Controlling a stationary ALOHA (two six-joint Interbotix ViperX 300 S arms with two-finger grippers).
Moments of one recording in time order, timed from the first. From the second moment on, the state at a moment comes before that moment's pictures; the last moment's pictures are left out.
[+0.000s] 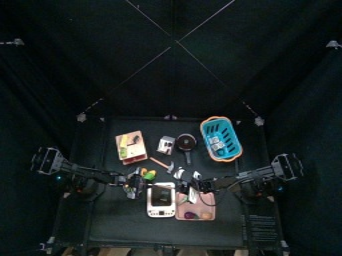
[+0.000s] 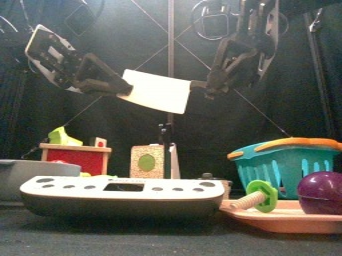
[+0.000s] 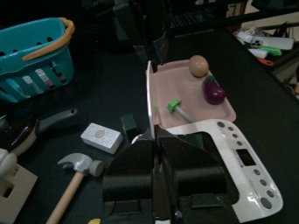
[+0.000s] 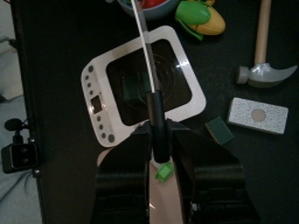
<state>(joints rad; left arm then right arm) -0.13 -0.25 1.05 -0.17 -0.54 0.30 0.16 -0.20 0.63 -0.39 0.35 0.84</state>
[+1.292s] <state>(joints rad) -0.22 -0.11 1.06 -0.17 -0.53 0.29 0.24 -0.07 0.60 -0.33 0.35 0.84</state>
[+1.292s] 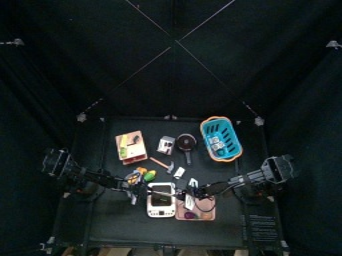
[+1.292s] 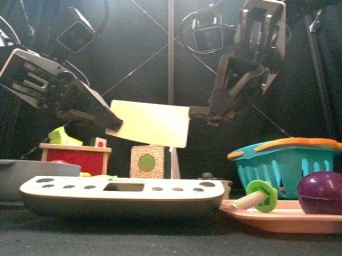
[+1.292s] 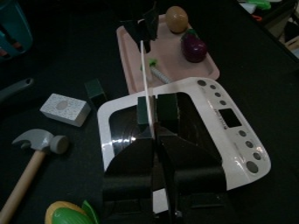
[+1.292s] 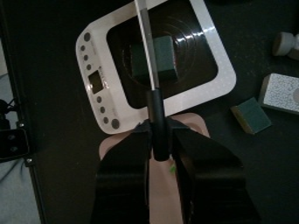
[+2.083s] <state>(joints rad) -0.22 -0.11 1.06 -0.17 -0.50 0.29 0.25 -0.05 0.59 -0.33 0.35 0.84</state>
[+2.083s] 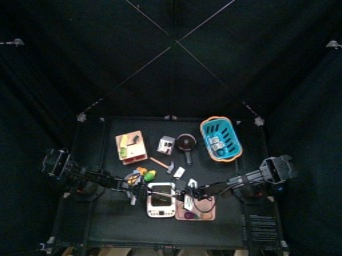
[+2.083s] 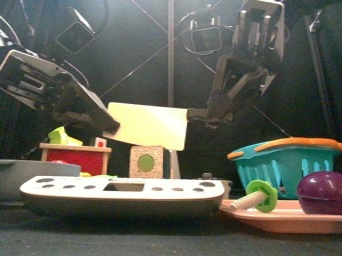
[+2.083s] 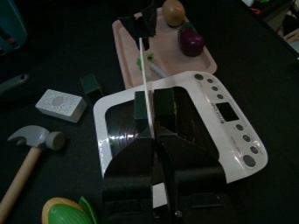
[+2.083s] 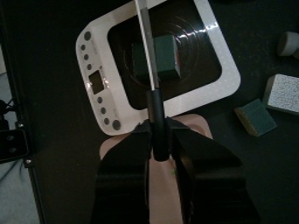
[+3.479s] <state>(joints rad) -0.23 -0.10 1.05 -0.17 -0.47 0.30 0.25 -0.04 0.56 -0.32 0.40 0.84</state>
